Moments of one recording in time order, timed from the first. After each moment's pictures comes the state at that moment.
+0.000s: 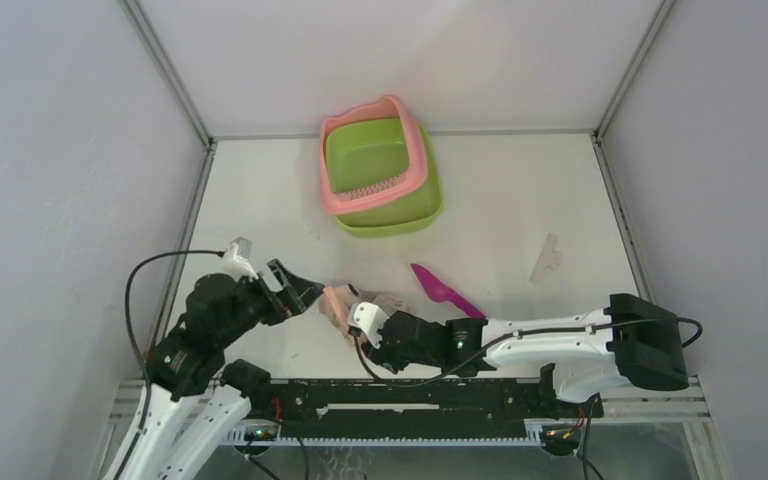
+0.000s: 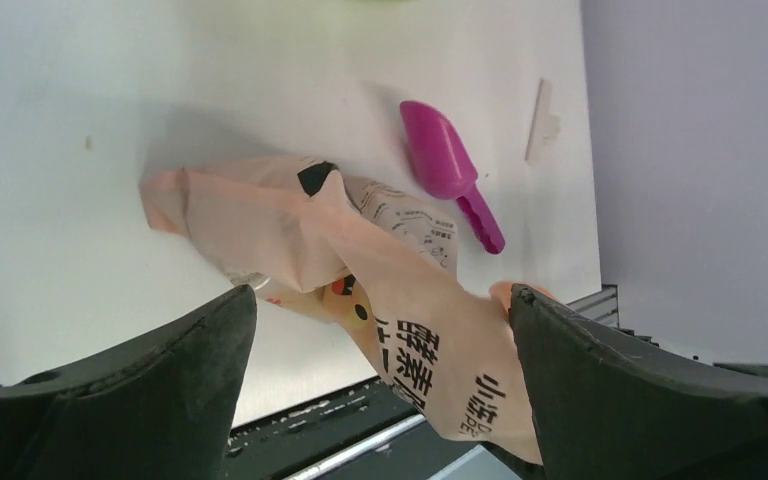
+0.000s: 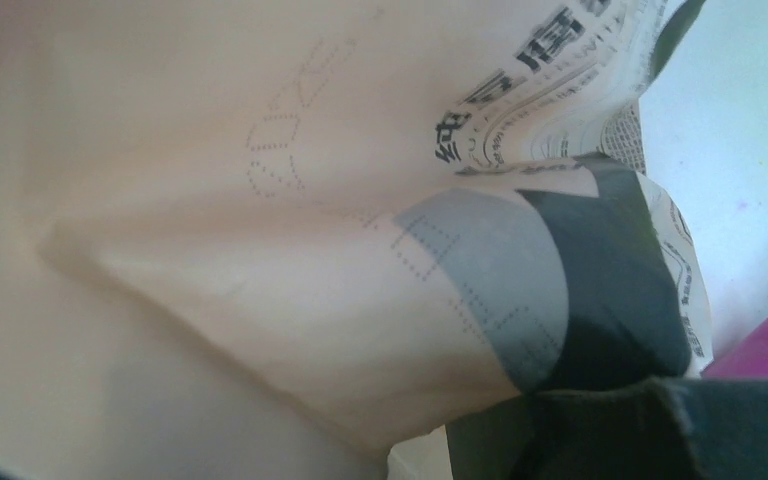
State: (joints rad) left arm -0.42 0.34 0.69 -0.76 0.14 -0.78; right arm 1.39 1.38 0.79 -0.12 0.18 0.06
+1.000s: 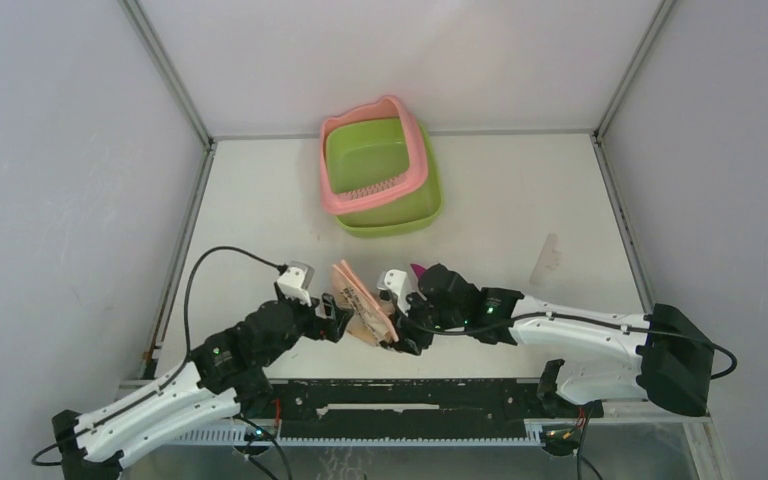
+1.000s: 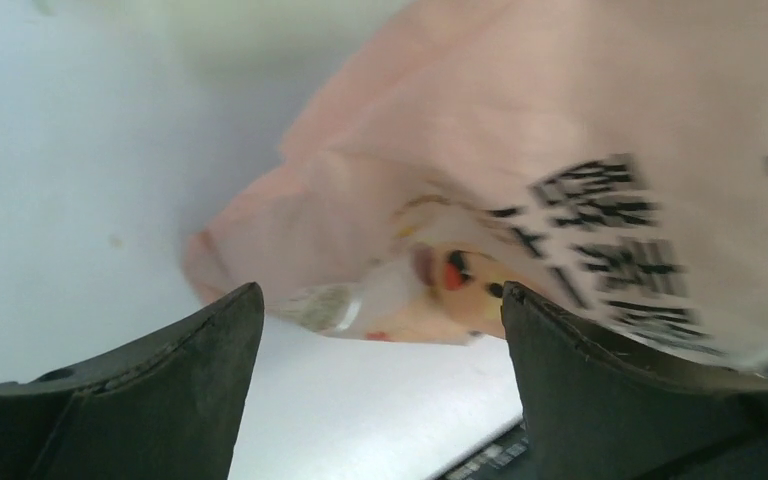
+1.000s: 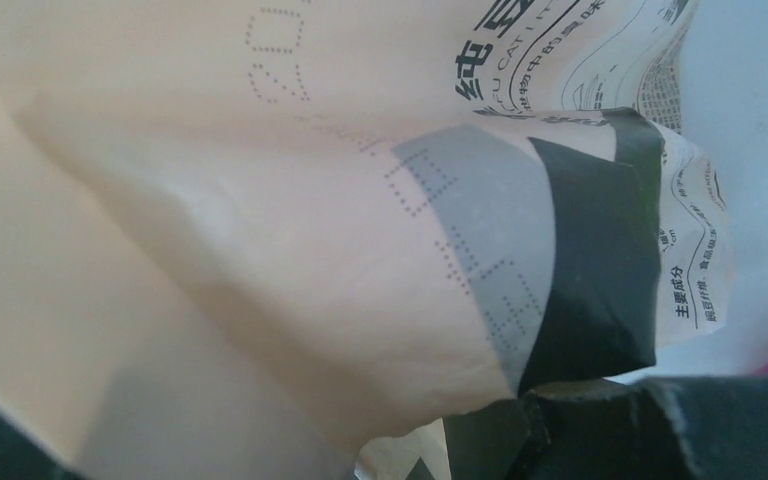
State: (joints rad) left arm -0.96 0.41 0.40 -0.42 -0.28 -0.53; right arm 1.10 1.22 0.71 -0.18 -0.33 0.06
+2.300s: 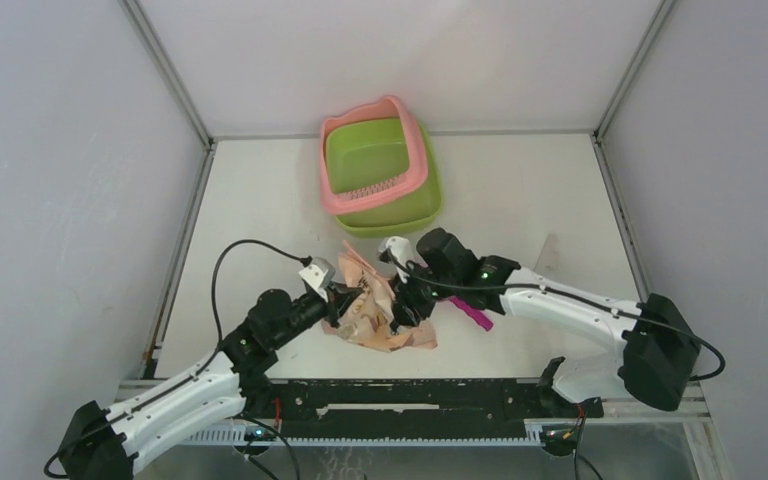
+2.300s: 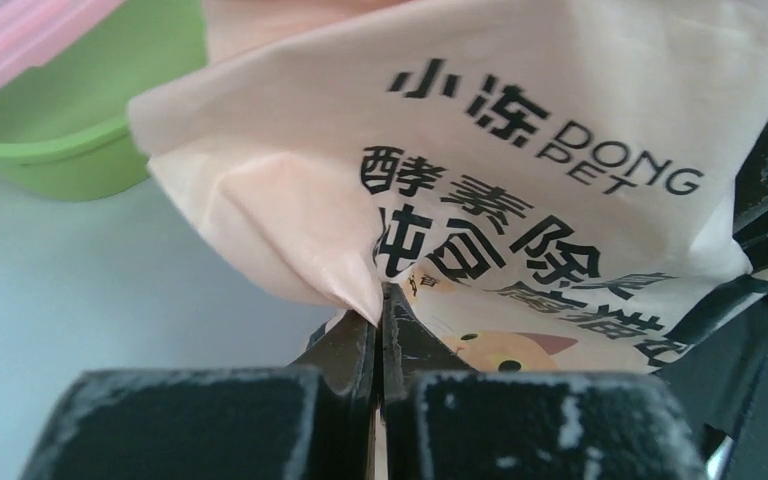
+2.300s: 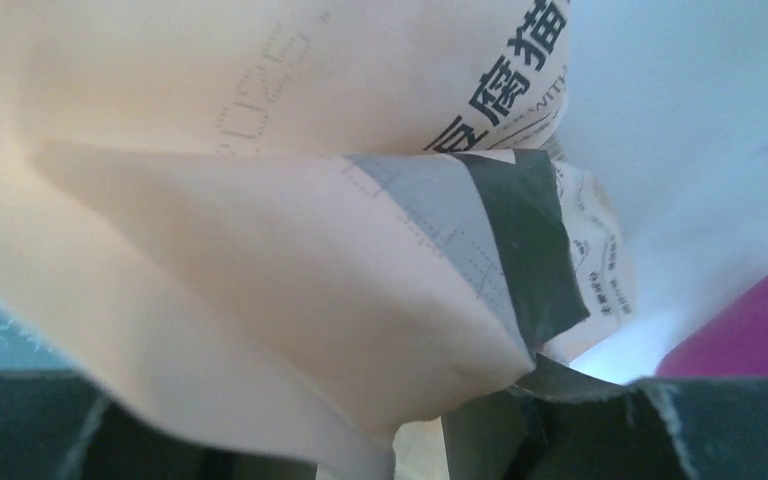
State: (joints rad) left arm -0.79 0.62 0.19 0.29 0.09 -0.17; right arm 0.92 1.28 0.86 -0.35 -0.45 0.09
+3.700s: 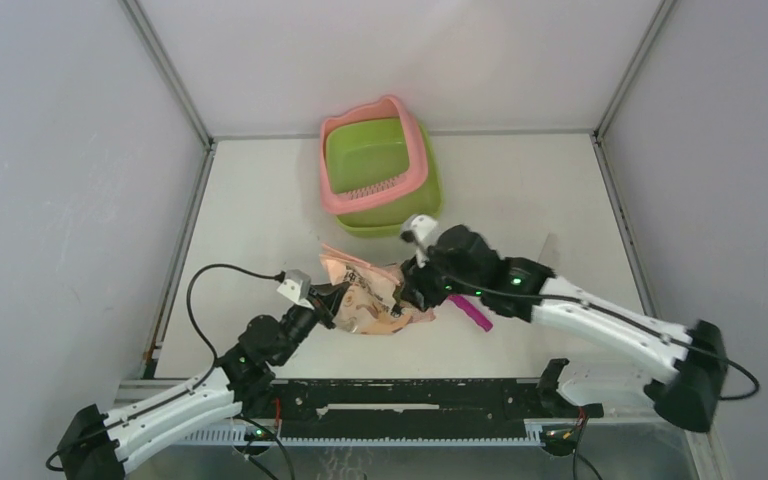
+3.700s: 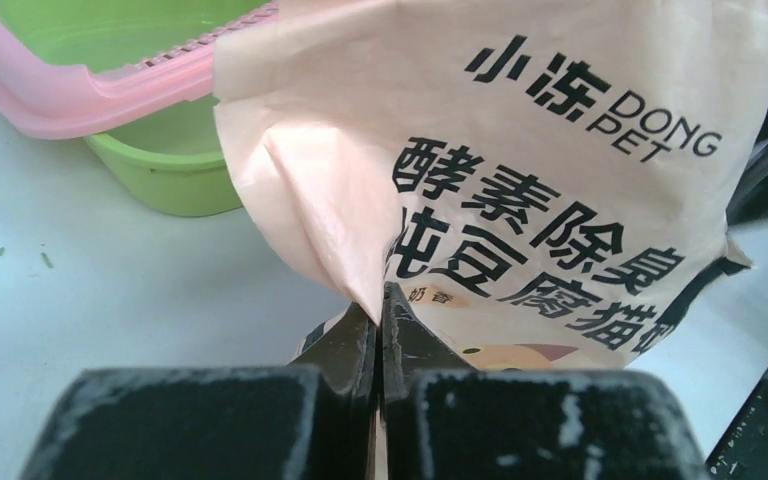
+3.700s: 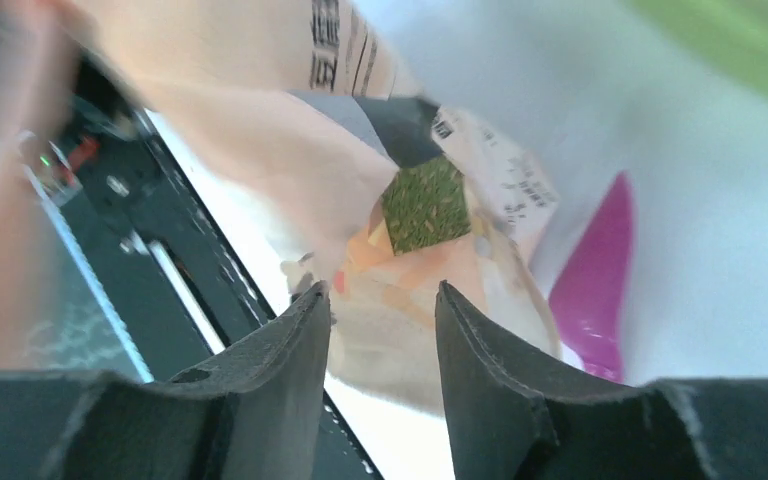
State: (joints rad) left arm -0.91 0.46 0.03 0.49 -0.28 -0.23; right arm 0.98 1.21 0.96 -0.46 -0.11 0.17
